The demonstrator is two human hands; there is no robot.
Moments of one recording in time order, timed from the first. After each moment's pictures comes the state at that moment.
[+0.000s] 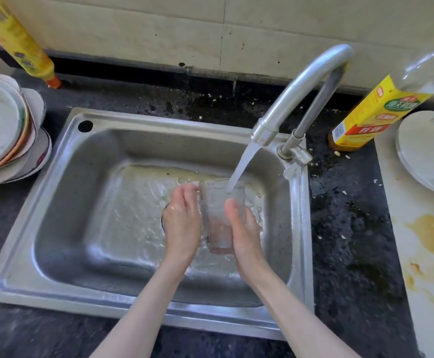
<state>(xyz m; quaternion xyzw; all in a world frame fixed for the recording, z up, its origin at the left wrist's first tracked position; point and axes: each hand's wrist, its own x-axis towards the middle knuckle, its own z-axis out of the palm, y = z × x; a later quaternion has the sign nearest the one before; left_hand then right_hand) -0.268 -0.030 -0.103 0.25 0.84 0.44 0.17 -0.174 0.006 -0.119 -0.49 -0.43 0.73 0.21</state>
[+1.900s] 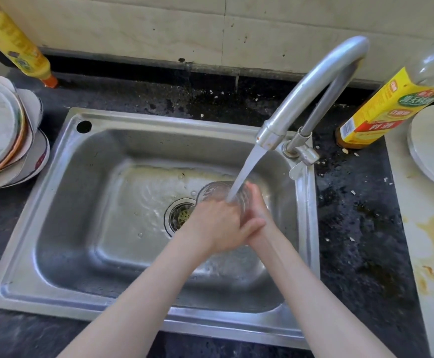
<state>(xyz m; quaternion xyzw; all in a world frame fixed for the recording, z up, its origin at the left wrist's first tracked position) -0.265 0.004 -0.074 0.65 0.73 -0.05 0.21 -0.197 0.061 -0.127 -0.47 -0.15 0.85 0.18</state>
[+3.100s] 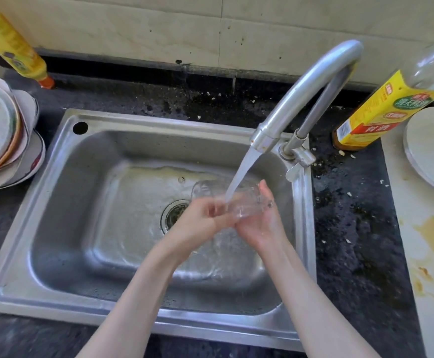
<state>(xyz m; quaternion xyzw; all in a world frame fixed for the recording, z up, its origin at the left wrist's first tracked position) -0.281 -0.017 -0.076 0.31 0.63 0.42 0.57 -0.176 0.070 -0.130 -0.40 -0.03 0.89 0.23</state>
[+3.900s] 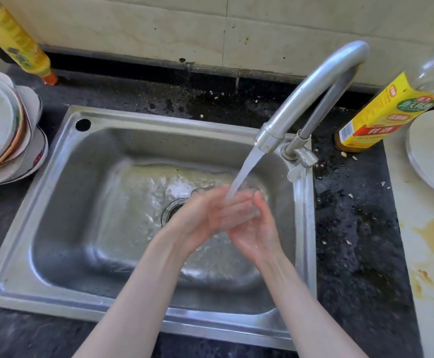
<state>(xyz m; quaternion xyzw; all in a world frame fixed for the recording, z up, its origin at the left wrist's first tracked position) -0.282 -0.004 -0.071 0.04 0.48 0.54 0.69 -0.168 0.045 -0.145 -0.30 -0.10 0.92 0.23</state>
